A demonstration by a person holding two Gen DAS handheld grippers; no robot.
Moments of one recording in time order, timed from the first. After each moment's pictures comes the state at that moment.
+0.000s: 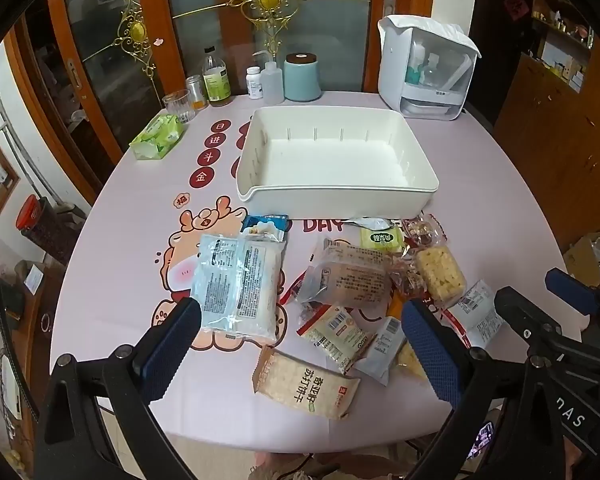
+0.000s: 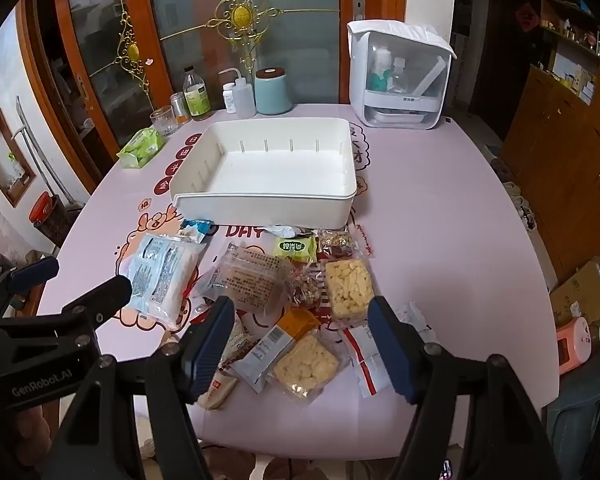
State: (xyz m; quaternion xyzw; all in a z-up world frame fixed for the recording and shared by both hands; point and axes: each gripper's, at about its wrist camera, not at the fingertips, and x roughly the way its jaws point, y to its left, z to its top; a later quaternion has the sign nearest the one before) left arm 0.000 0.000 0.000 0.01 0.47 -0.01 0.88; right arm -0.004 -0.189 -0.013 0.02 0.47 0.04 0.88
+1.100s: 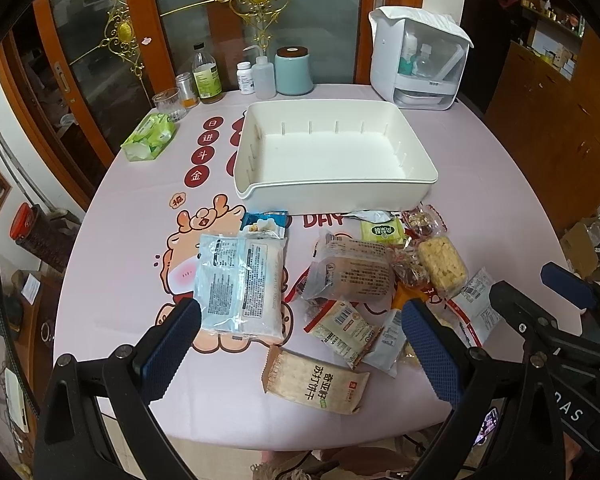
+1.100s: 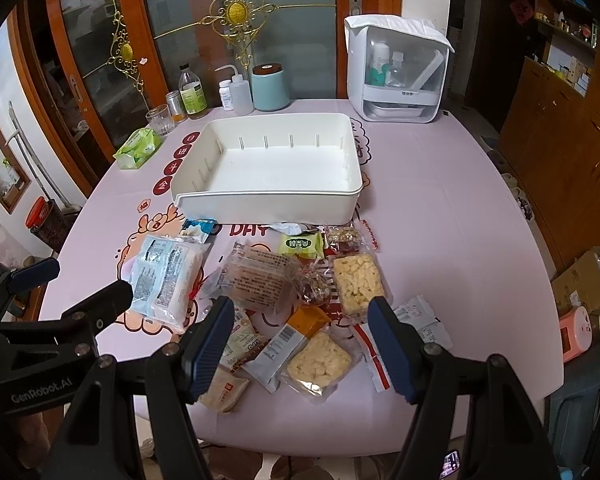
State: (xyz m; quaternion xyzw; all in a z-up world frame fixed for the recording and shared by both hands) left arm 0.005 0.010 -0.008 0.02 0.48 -0.03 0.88; right arm 0.000 -0.174 -0.013 0.02 0.48 0.03 0.88
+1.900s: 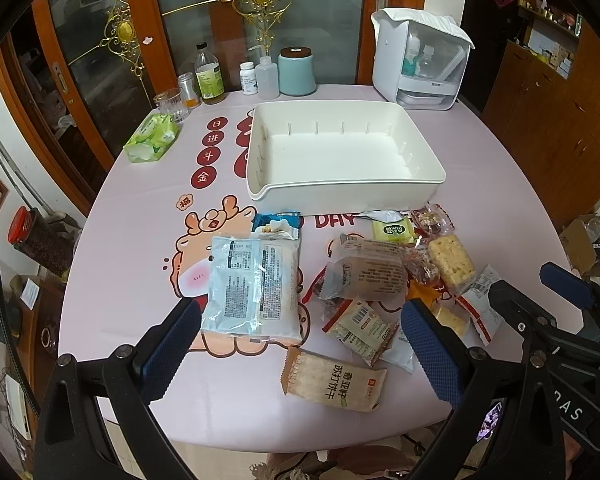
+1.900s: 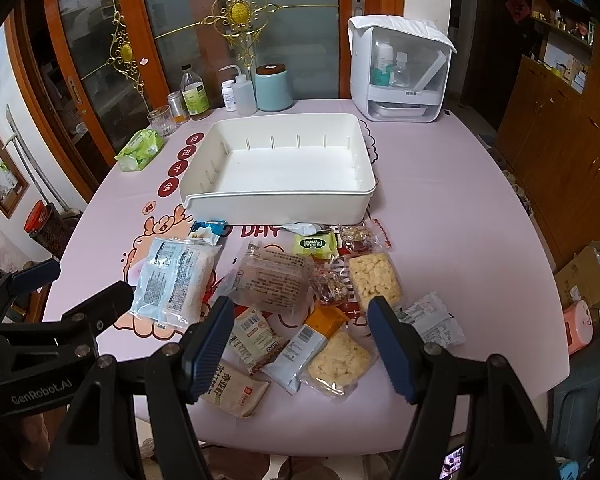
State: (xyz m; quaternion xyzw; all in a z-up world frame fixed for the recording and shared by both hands) left arm 0.008 0.027 -0.007 0.02 0.48 -0.04 0.88; right arm 0.001 -0.159 -0.010 0.02 0.48 0.03 0.88
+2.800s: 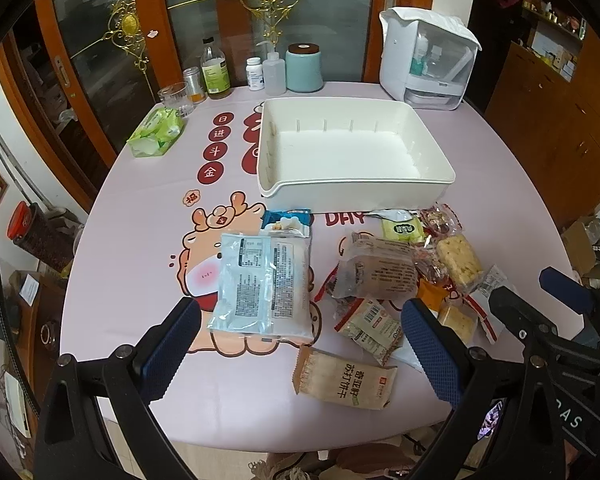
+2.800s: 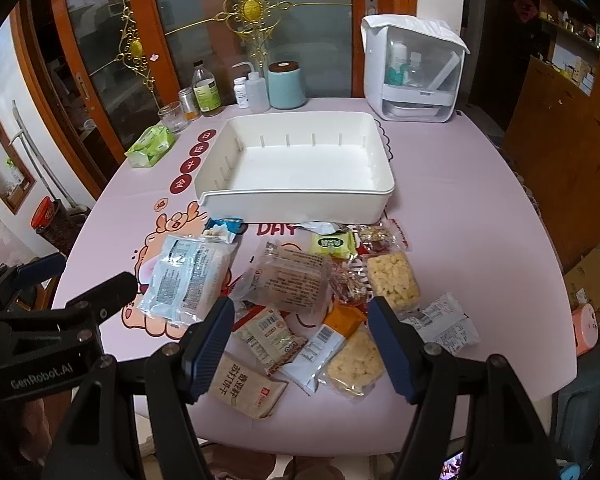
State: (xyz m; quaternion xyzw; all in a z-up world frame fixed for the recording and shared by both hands) left arm 0.012 0.048 -0.012 0.02 0.48 -0.03 0.87; right arm -0.001 -0.143 -0.015 0.02 0.48 0.05 0.88
